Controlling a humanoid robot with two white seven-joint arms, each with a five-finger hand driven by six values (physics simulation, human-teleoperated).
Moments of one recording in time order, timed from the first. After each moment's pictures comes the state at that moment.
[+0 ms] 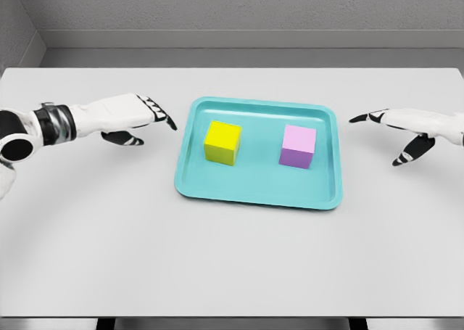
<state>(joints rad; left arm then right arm) -0.62 0.58 -0.48 -1.33 -0.56 -0.61 -0.60 -0.69 -0.85 0.68 -1.09 0.12 -0.53 0.61</state>
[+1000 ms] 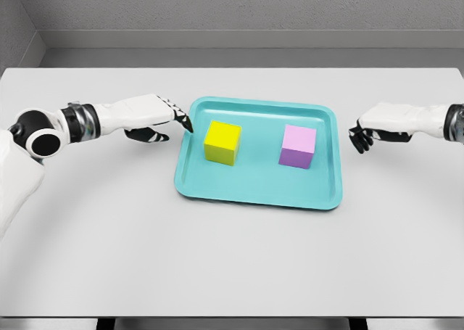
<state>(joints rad) -0.66 0.46 -0.47 -1.20 -0.56 -0.61 -0.61 -0.78 -0.84 0.81 -1.19 0.20 -0.61 0.61</state>
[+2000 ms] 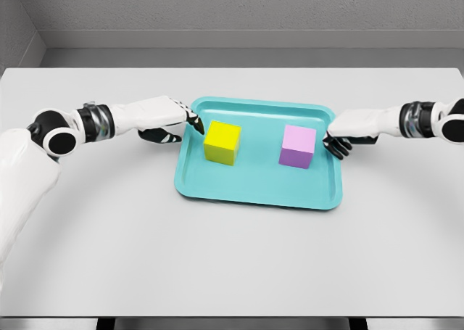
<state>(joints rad) -0.68 0.41 -0.49 -1.16 -0.56 -0.61 -0.61 -0.93 -0.72 1.00 -1.09 0.30 -0.60 0.61</state>
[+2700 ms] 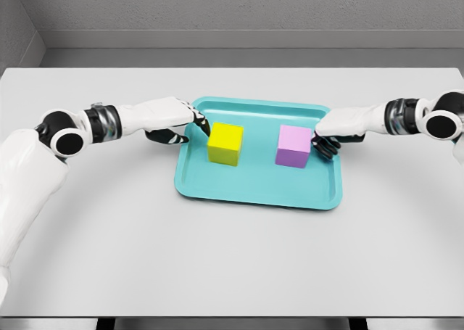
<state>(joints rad) -0.68 0.38 -0.50 -1.16 -0.55 -0.61 -0.61 -0.96 -0.68 1.04 -1.09 0.30 -0.59 0.61</state>
